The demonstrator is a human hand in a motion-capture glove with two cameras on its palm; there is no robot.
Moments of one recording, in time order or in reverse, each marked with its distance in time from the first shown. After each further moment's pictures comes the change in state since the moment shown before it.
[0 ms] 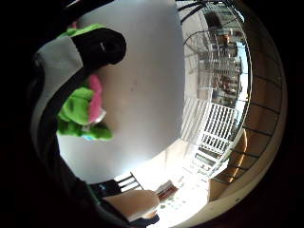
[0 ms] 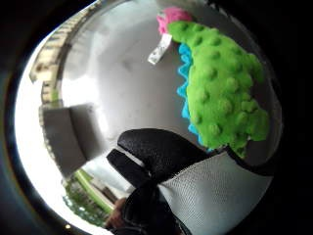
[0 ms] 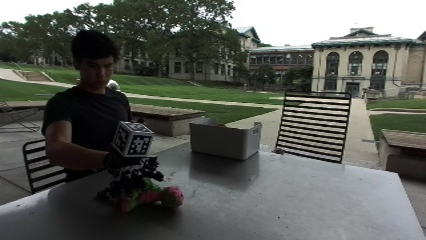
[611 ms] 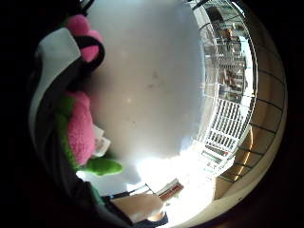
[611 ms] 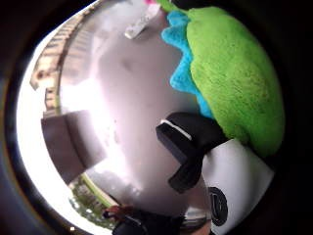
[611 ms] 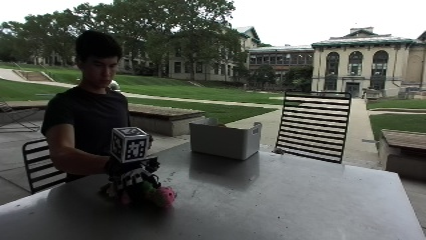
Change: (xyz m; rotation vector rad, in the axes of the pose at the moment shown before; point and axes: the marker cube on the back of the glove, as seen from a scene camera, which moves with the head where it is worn) arm -0.009 -0.010 0.043 0.019 -0.101 0.035
